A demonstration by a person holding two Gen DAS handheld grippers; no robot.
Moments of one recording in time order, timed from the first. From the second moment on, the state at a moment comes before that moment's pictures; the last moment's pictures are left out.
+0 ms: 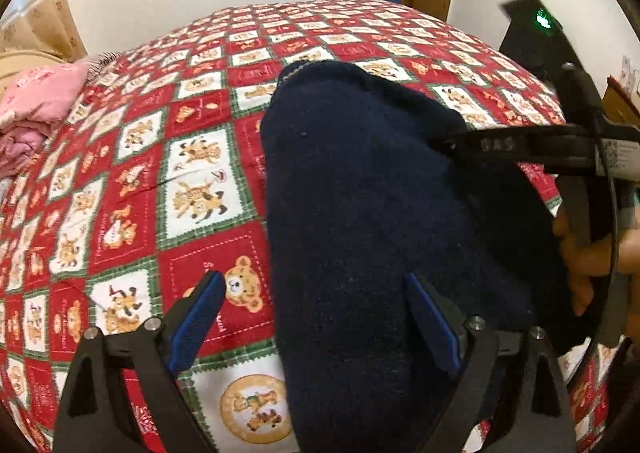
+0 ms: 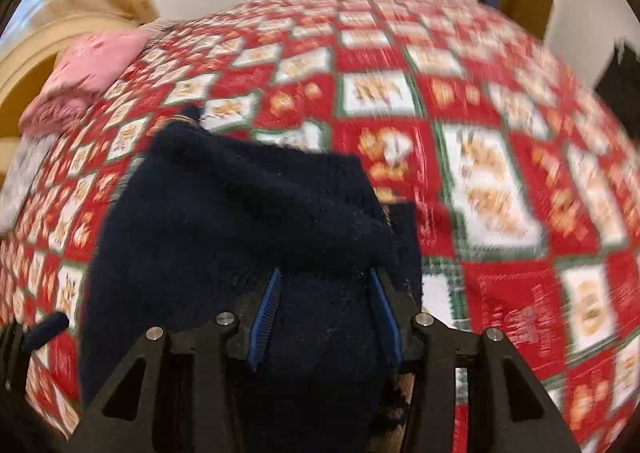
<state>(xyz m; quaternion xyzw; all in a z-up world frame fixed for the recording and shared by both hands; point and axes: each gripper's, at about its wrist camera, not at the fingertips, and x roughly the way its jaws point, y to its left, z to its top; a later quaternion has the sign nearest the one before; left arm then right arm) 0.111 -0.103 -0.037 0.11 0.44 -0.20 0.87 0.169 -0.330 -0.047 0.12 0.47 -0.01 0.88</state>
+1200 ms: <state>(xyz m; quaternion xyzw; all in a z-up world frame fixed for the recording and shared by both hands) 0.149 -0.094 -0.070 -0.09 0.54 -0.31 0.78 0.084 -0.329 -0.073 0.22 0.45 0.09 0.86</state>
